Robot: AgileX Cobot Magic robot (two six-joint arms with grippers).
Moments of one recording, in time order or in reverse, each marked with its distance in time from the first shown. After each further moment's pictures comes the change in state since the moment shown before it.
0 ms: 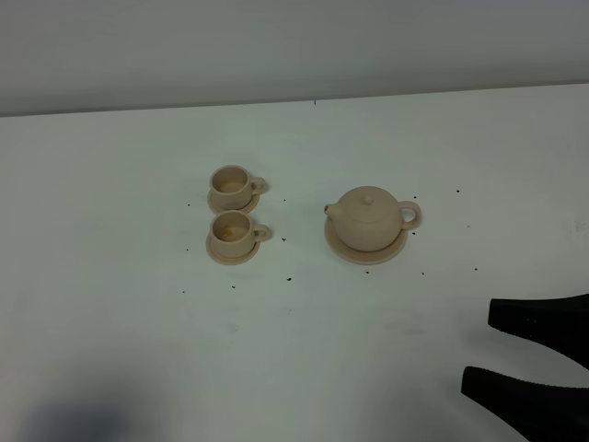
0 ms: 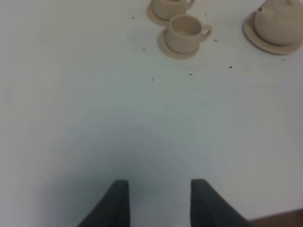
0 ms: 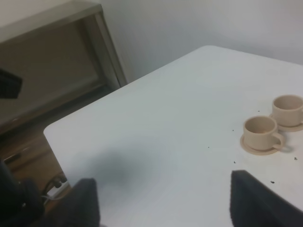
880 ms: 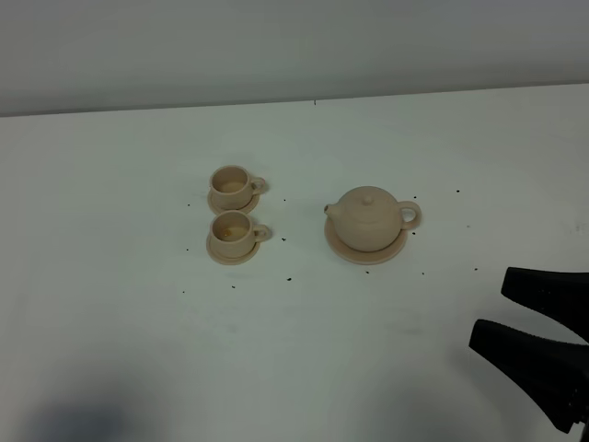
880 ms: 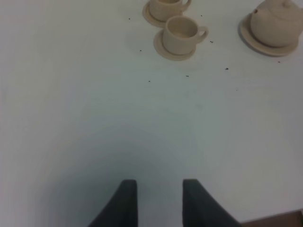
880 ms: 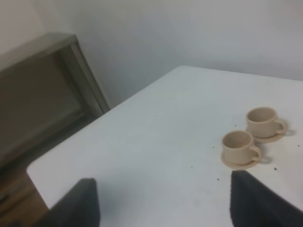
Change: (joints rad) left arm 0.000 0.000 0.000 -0.009 -0.003 0.000; right arm 0.008 0.000 0.000 0.099 -0.103 0.060
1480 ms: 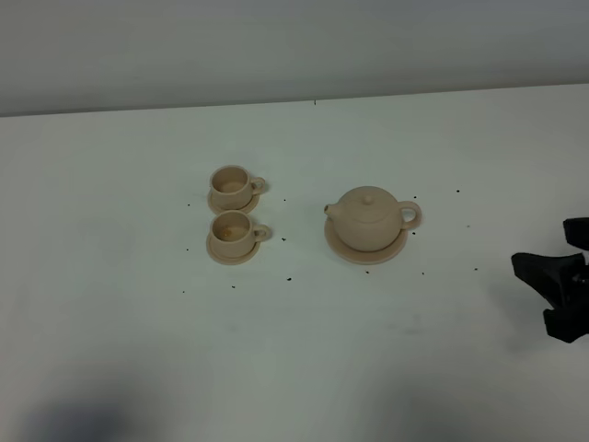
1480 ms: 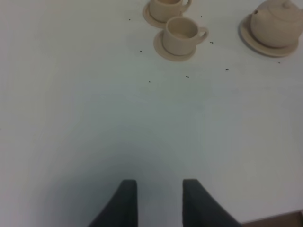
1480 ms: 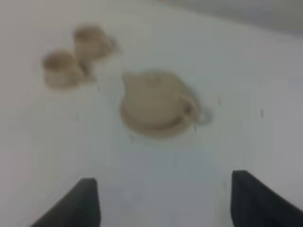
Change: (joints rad) left arm 0.000 0.000 0.000 0.000 -0.002 -0.001; right arm 0.000 0.307 -0.238 -0.776 -0.362 0.452
